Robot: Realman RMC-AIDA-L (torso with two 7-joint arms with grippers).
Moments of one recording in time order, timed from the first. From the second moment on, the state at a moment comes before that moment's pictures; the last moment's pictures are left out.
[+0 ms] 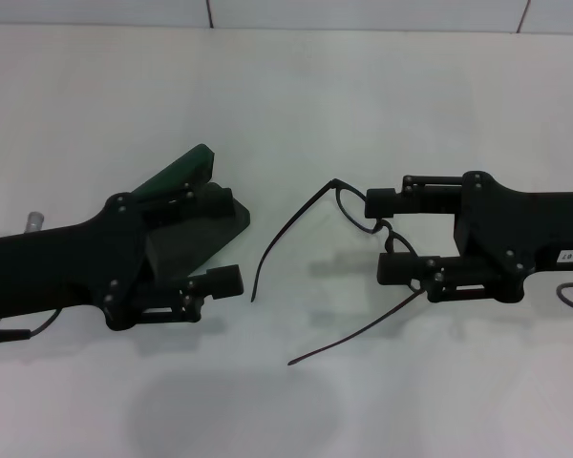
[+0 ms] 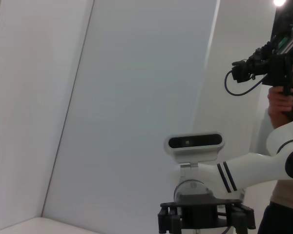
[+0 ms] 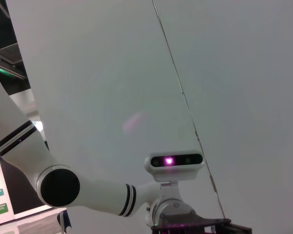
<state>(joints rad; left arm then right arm) -0.35 -2.00 0.94 0.58 1.54 1.95 -1.22 0.56 1.92 -1.52 -0.54 -1.10 -1.74 1.30</state>
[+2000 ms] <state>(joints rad) -0.54 -2.09 1.13 1.51 2.57 1.57 -2.28 0.40 1.96 -1.24 -0.53 -1.11 -1.73 1.14</state>
